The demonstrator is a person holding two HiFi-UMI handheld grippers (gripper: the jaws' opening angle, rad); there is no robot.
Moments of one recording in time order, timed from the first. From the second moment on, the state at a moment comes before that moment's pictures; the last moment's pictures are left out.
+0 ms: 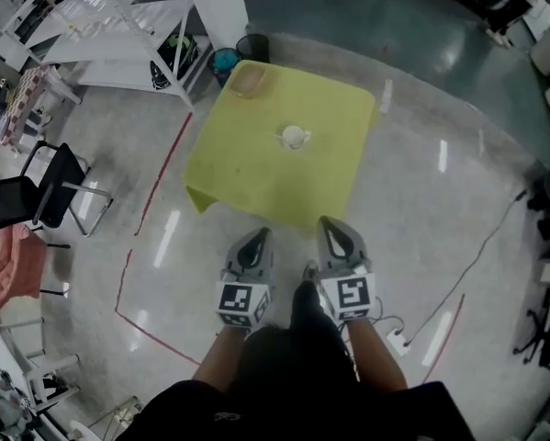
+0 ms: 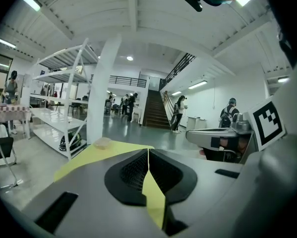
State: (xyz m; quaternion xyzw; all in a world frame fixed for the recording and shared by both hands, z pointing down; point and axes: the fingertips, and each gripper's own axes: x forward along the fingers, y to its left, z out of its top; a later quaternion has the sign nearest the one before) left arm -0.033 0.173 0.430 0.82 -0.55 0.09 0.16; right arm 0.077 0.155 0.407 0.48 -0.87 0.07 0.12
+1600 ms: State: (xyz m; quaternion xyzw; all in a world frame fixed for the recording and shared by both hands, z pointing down) left arm -0.046 -0.033 0.539 0.80 -0.54 0.10 0.23; right arm 0.060 -0.023 0.488 0.45 -0.86 0.10 0.22
